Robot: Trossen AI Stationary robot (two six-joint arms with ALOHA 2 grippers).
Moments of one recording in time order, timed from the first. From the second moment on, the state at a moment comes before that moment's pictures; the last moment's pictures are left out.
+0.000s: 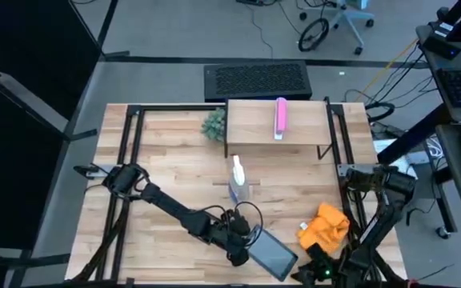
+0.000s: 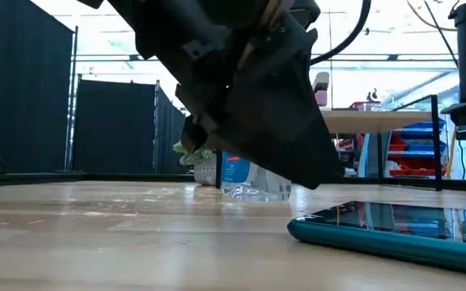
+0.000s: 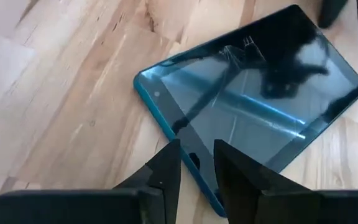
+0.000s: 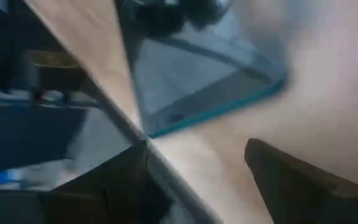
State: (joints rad) left arm -0.47 2.14 1.43 -0.15 -0.29 -0.73; right arm 1.18 1.92 0.96 -0.11 0.69 2.21
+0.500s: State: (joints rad) left arm -0.46 2.20 1.38 0.00 -0.17 -0.76; right arm 1.14 1.95 0.96 -0.09 0.72 2.21
